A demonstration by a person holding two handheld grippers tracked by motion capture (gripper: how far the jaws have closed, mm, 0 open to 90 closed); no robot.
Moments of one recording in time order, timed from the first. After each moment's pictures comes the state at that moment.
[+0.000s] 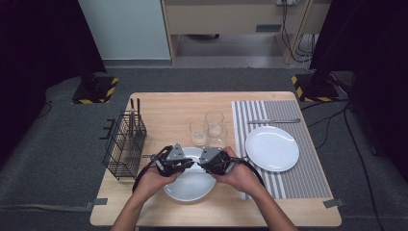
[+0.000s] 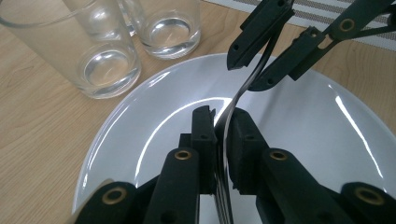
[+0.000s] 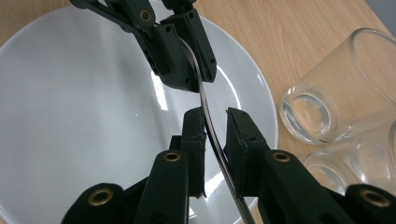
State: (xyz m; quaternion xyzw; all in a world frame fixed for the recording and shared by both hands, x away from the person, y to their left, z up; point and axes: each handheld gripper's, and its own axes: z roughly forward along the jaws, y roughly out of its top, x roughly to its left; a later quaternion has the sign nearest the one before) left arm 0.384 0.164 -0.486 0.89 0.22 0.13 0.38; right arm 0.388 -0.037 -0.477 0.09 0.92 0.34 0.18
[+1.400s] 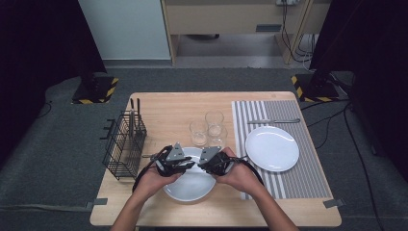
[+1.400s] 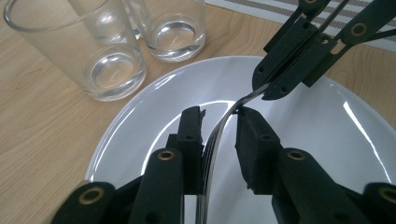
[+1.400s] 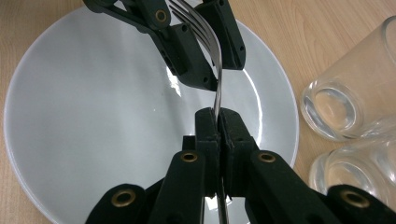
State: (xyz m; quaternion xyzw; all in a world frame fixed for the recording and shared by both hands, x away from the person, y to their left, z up) left arm 0.384 0.164 -0.486 0.88 0.23 0.14 0.38; right arm 0.387 -0.036 -0.476 0.09 0.93 0.34 0.14
